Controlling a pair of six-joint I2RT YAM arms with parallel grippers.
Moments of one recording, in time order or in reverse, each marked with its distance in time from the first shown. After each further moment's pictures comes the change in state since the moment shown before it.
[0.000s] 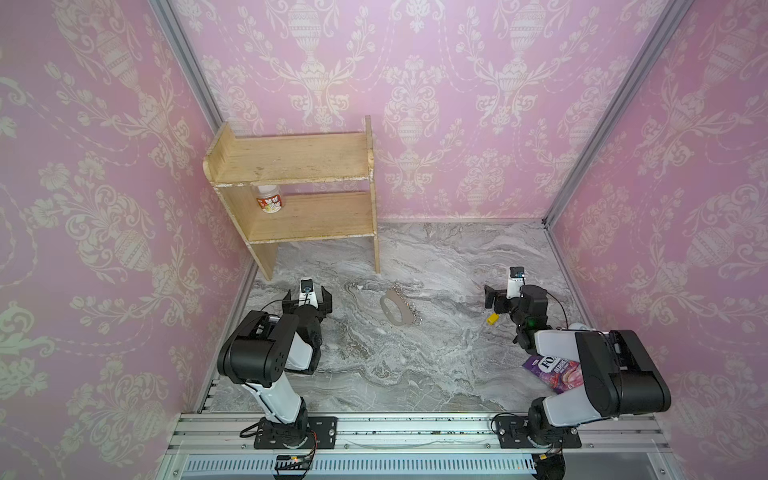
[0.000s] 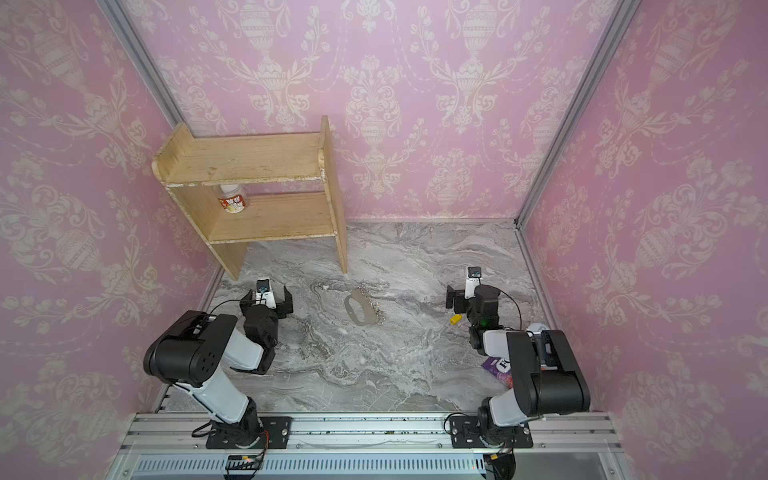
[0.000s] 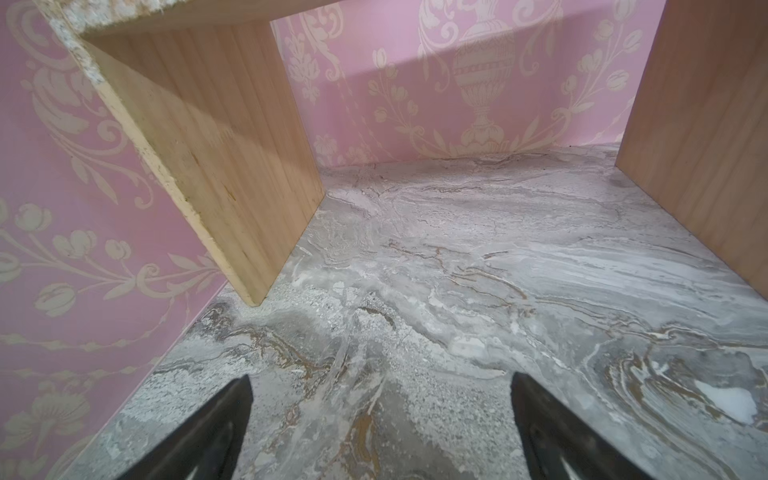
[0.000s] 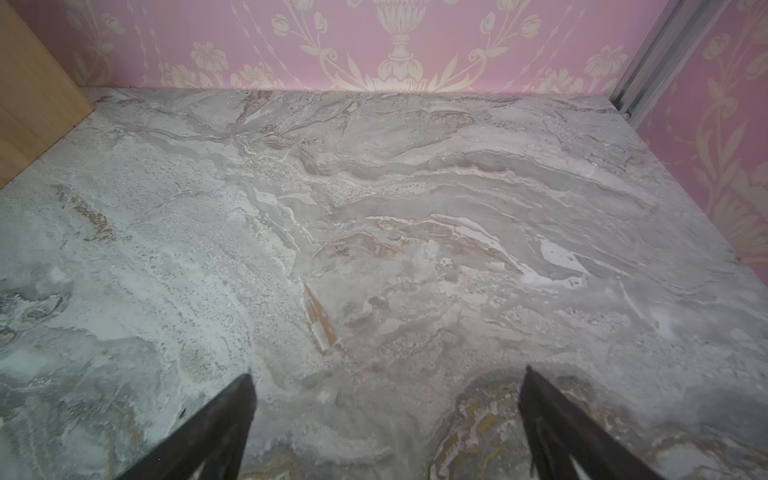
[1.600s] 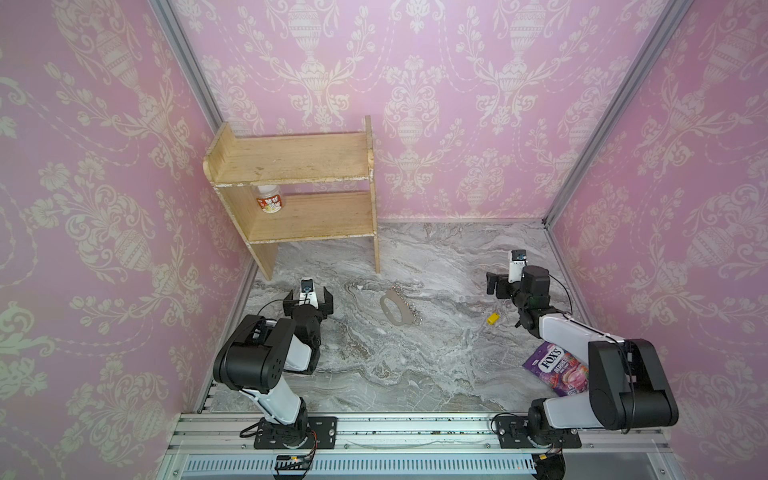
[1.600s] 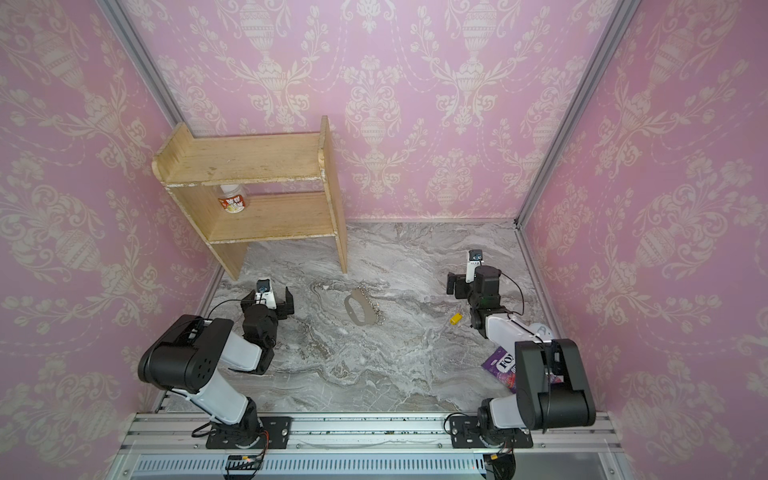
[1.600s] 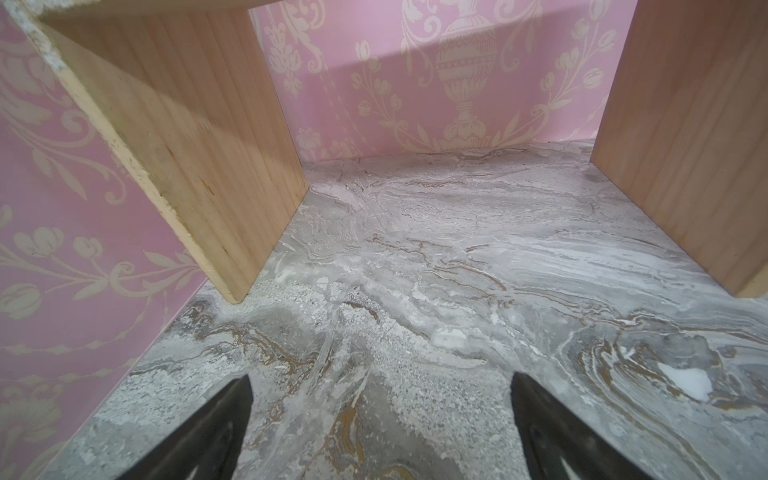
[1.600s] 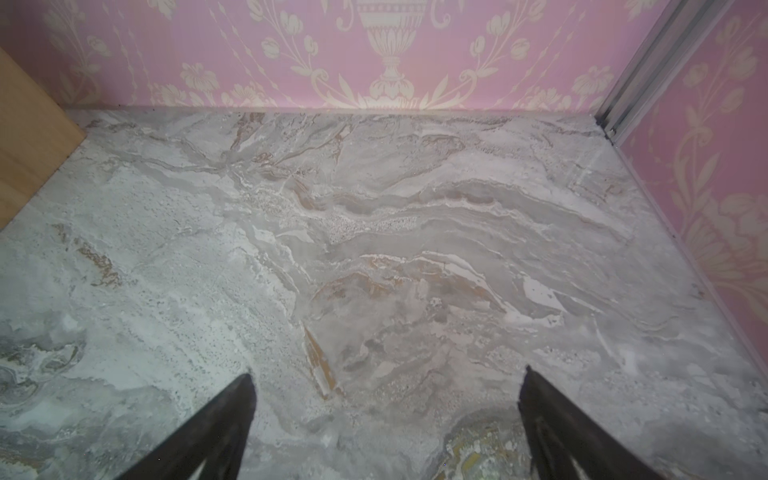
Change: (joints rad) left arm -0.028 -0.086 0.000 -0.101 0.035 0.000; right arm 0.024 -0.111 0.232 -0.395 0.052 0.012
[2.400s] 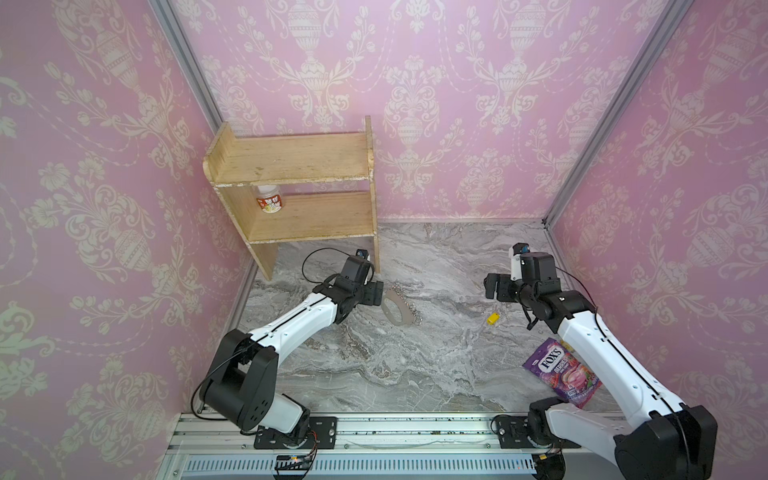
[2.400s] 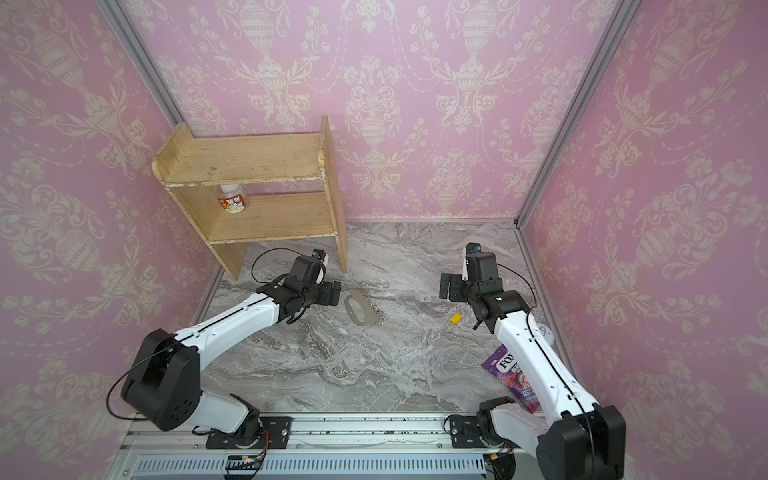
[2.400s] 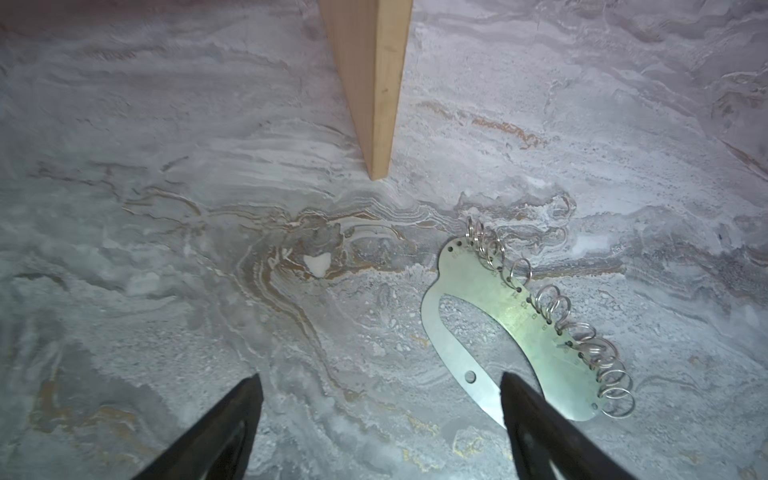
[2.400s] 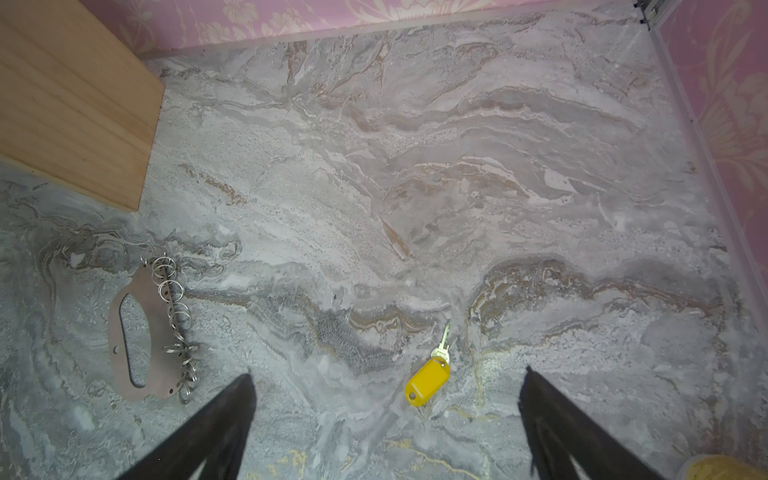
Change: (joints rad) left arm -0.341 -0.068 0.803 -1.617 0.248 -0.391; right arm 0.154 -0.258 0.319 -0.889 0.035 0.220
